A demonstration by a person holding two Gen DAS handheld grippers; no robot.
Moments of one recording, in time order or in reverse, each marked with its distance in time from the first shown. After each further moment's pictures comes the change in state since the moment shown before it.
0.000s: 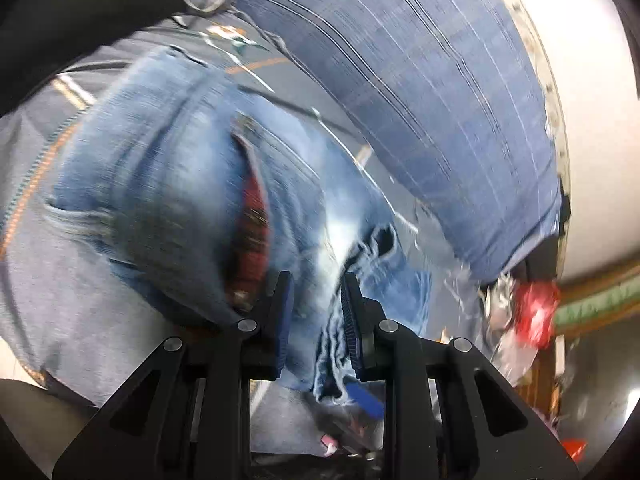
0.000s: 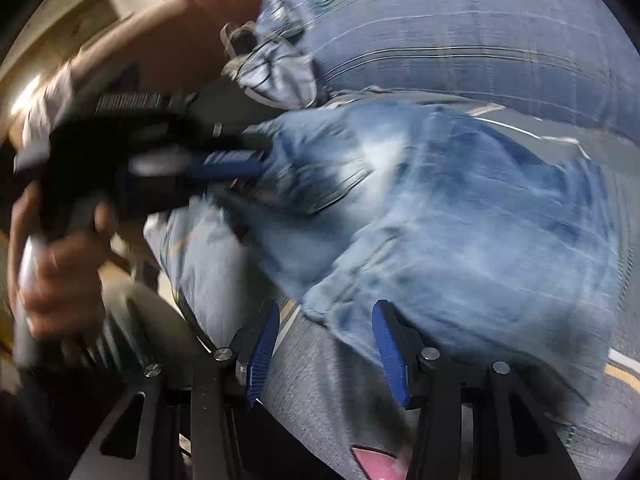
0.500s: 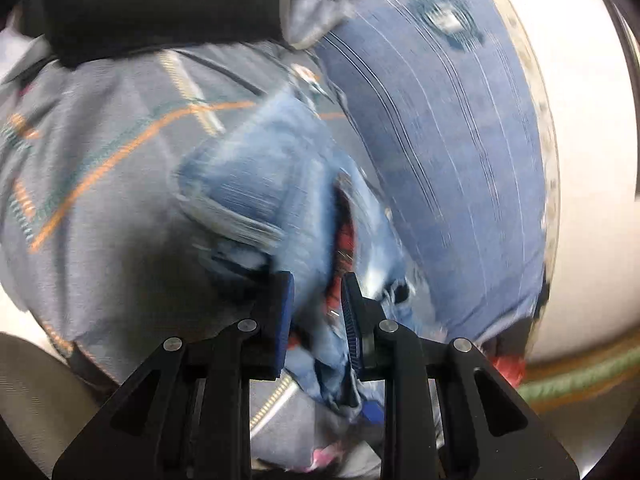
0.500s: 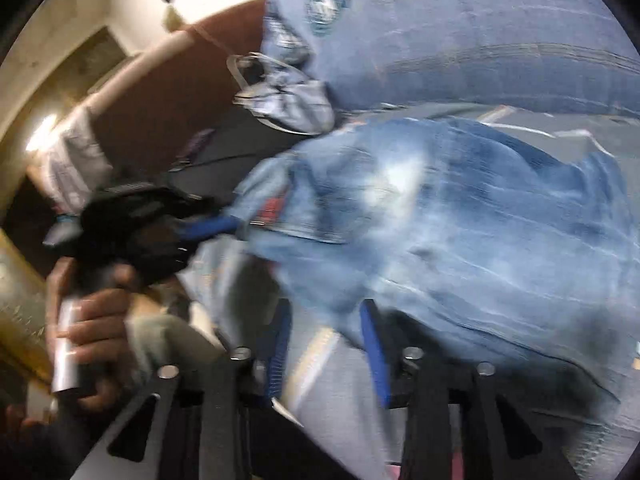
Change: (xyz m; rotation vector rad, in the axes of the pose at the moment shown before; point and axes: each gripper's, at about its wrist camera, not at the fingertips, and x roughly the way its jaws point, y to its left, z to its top) left arm -0.049 0.074 -0.015 -0.271 -0.184 -0.067; right arm -0.019 -0.011 0.003 0.100 -0.131 0.181
